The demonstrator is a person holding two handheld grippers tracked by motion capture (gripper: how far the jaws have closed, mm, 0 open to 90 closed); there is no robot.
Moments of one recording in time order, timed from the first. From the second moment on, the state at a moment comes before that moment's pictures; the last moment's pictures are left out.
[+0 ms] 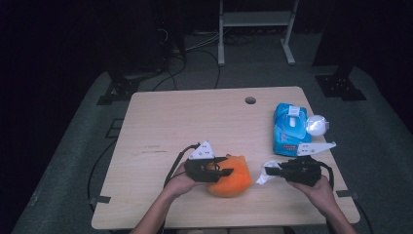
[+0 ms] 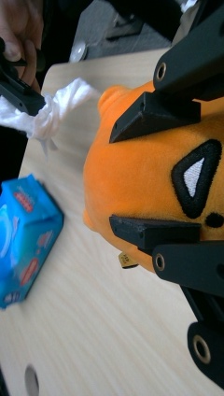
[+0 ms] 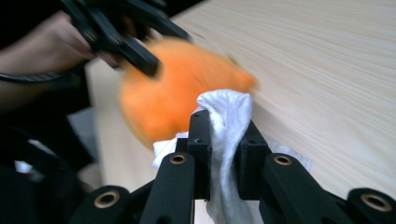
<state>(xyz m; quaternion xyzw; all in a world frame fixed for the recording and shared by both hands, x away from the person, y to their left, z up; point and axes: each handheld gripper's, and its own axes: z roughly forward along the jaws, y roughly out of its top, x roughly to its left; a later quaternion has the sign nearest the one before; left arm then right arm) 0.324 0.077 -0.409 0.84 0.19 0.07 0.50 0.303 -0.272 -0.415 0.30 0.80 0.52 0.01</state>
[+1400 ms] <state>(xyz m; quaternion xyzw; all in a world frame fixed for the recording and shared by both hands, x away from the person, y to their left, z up) 0.329 0.100 -0.402 0.82 0.21 0.09 0.52 0.306 -0.305 -0.429 0.35 0.81 0.47 0.08</state>
